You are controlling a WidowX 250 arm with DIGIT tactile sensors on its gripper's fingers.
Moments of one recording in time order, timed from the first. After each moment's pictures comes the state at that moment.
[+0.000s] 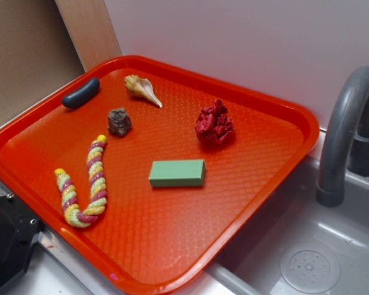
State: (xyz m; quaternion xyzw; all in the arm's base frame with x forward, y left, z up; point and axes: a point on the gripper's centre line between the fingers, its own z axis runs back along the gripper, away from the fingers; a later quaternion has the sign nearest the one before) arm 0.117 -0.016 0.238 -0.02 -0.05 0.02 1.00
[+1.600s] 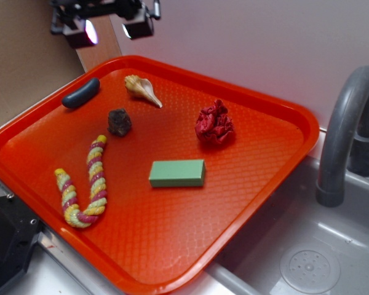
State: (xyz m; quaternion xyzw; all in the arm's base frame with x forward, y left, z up) arm 0.285 0.065 0.126 0.08 -0.16 0.43 0.88
